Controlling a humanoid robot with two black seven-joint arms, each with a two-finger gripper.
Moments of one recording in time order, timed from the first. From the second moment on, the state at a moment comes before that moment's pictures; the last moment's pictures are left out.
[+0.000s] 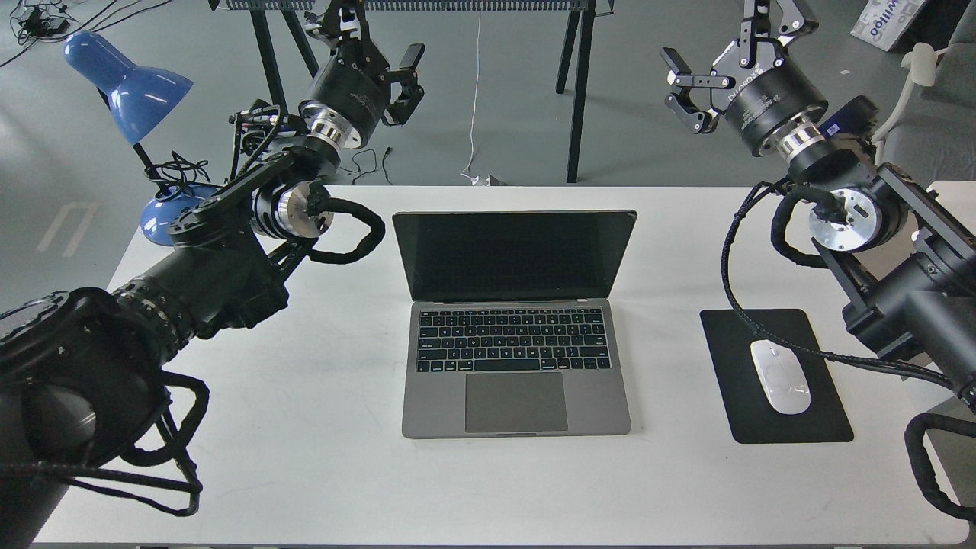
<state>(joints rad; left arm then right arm) -1.08 0.04 -0.56 -0.47 0.06 -0.28 -0.49 0.82 -0.34 0.95 0.91 -0.28 0.31 0.19</state>
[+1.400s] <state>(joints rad) -1.08 0.04 -0.56 -0.46 0.06 -0.27 -0.49 1.32 0.00 -0.08 0.32 -0.31 0.29 0.18</state>
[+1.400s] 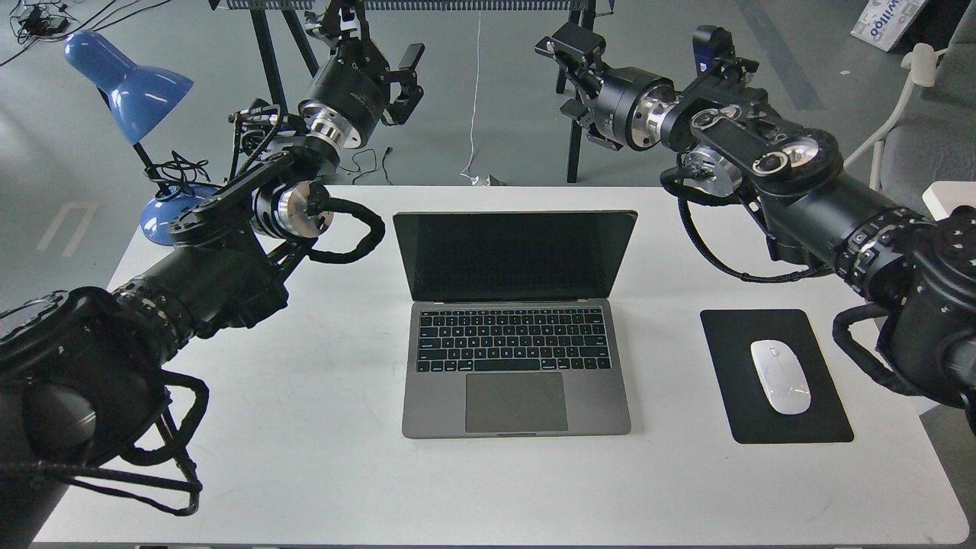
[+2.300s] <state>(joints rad) -1.08 0.04 -0.56 -0.46 0.06 -0.27 -0.49 1.30 0.00 -0.16 0.46 -0.30 0.42 0.18</state>
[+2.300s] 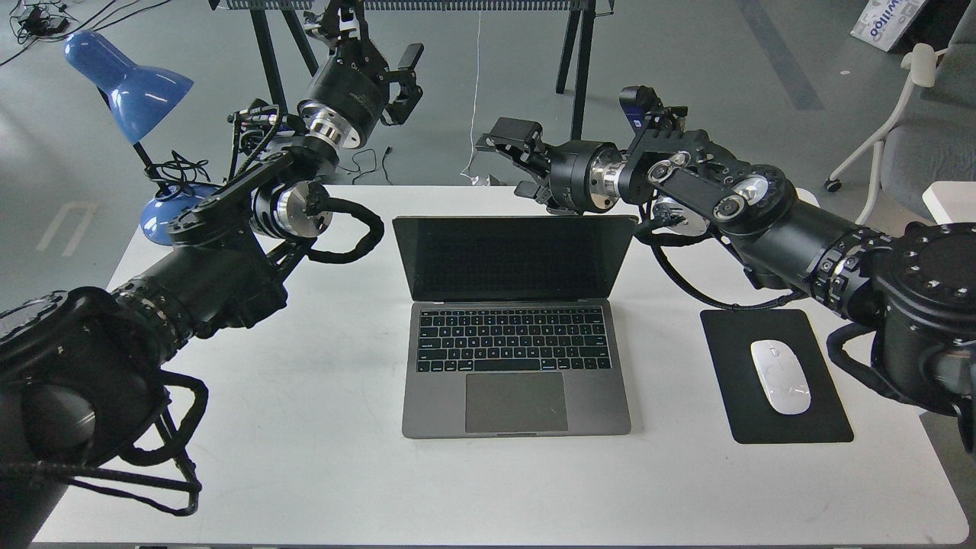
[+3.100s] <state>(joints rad) -1.08 0.04 -0.56 -0.46 0.06 -0.27 -0.49 1.26 -0.28 -0.19 0.96 -0.35 0.45 0.17</state>
